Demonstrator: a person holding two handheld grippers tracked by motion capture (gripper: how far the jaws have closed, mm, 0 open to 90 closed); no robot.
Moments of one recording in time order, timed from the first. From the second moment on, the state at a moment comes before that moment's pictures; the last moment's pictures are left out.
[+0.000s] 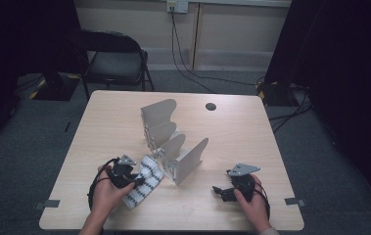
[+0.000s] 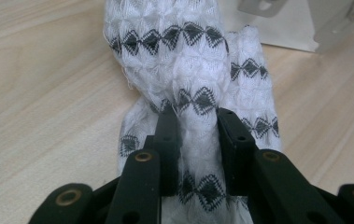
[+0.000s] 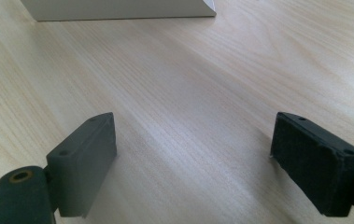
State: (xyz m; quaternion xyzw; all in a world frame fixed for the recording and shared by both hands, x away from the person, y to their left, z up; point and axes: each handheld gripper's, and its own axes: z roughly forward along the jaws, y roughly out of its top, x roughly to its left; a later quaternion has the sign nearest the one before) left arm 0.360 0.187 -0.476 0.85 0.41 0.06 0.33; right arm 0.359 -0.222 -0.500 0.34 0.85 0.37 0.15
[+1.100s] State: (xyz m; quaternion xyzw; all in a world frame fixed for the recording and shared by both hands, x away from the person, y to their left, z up) left arm 0.341 0.166 -0.474 0.87 0.35 0.02 0.35; right arm 0.357 -0.221 -0.499 0.34 0.85 0.37 0.15
